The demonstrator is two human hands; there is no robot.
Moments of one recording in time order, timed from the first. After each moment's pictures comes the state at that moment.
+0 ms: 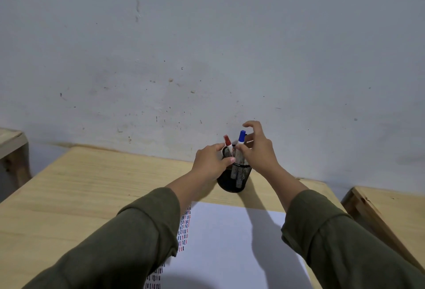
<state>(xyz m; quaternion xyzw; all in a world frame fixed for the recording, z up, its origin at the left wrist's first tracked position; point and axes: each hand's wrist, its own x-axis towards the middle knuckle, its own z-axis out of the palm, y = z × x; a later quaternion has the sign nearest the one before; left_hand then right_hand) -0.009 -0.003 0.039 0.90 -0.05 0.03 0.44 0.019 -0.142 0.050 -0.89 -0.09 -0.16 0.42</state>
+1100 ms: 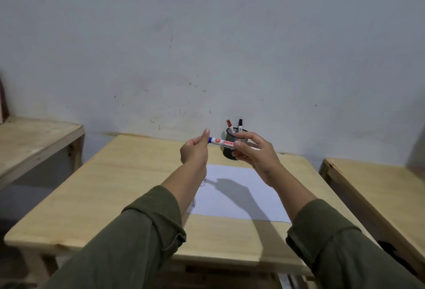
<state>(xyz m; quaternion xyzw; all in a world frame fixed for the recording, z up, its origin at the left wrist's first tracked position) -0.188 0.039 0.062 0.57 0.20 0.10 0.79 -0.208 -0.111 0.072 -0.69 -0.13 -0.04 0.71</state>
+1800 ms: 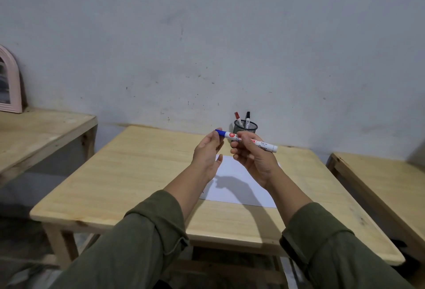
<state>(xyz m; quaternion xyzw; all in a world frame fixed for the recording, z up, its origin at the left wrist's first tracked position) -0.221 0.042 0.044 0.47 0.06 -0.03 0.88 -0.230 -0.085 0.049 -0.55 -0.12 0.03 0.83</state>
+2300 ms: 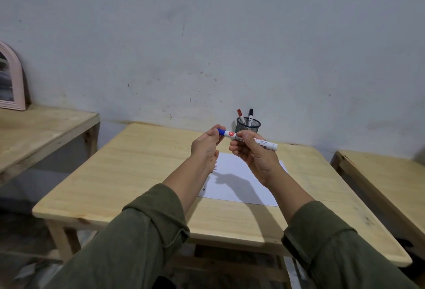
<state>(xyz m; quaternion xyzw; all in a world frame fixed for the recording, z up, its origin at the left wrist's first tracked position) -0.208 0.047 0.048 0.49 0.09 0.02 0.87 -0.224 -0.082 0.045 -0.55 -0.15 0.00 0.82</state>
